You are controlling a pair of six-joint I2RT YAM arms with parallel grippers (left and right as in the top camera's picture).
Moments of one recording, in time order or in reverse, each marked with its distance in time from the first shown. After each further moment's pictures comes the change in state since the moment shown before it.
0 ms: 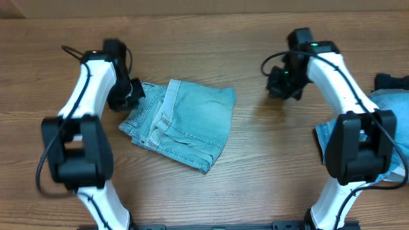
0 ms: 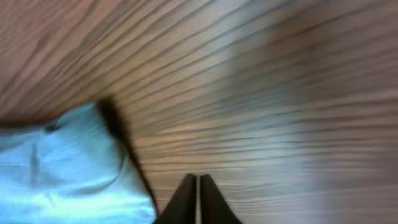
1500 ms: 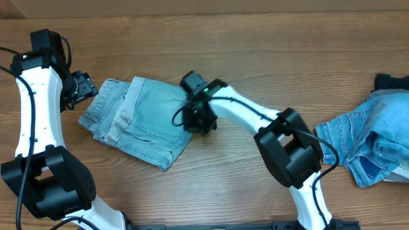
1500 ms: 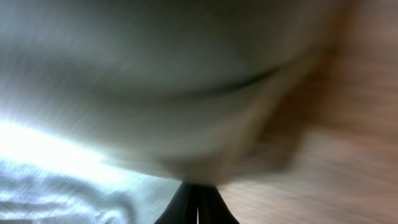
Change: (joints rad) left arm 0.272 -0.166 0.086 -0.103 -0.200 0.077; right arm 0.608 0.204 0.000 0.260 -0.056 0.171
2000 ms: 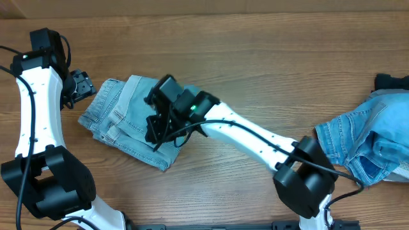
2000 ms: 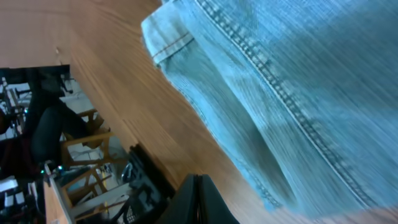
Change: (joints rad) left arm 0.000 0.000 0.000 0.024 -0.027 0.003; right arm 0.212 -0.201 0.010 0.187 -0.213 -0.011
